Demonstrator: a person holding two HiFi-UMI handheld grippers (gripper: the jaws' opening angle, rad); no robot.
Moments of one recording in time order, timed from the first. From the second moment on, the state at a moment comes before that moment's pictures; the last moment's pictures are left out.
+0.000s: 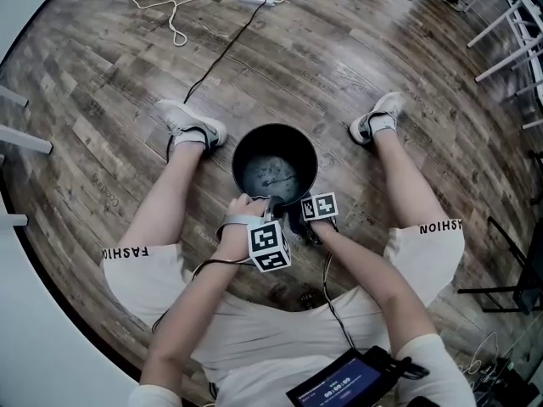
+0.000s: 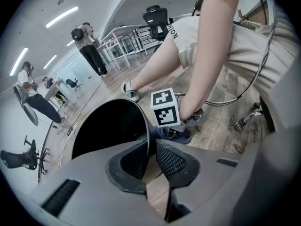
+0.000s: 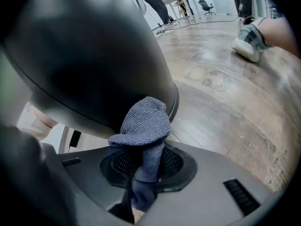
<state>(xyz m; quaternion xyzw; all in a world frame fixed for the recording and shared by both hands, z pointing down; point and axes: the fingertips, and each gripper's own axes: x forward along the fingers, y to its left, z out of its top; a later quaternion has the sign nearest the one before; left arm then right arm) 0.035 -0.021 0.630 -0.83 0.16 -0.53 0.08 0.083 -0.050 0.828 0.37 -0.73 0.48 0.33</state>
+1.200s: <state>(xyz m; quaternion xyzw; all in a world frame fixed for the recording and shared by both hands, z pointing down) 0.005 -0.018 0.630 -0.83 0.09 -0.52 0.15 0.053 -0.027 0.661 0.30 -0.80 0.44 0.27</state>
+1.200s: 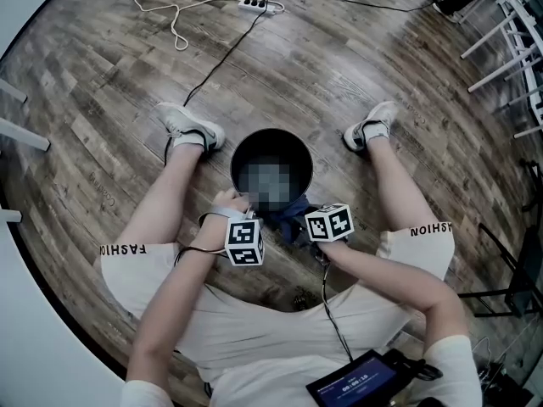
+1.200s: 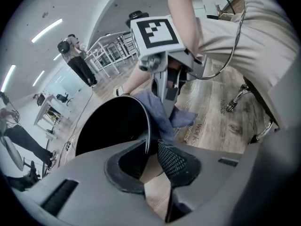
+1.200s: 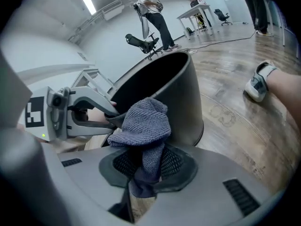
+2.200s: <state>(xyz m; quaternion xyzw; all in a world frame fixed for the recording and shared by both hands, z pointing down) 0.029 -0.024 0.615 -0.83 0.15 -0.52 0.11 0.095 -0.038 0.797 0.34 -0.72 0.51 0.31</state>
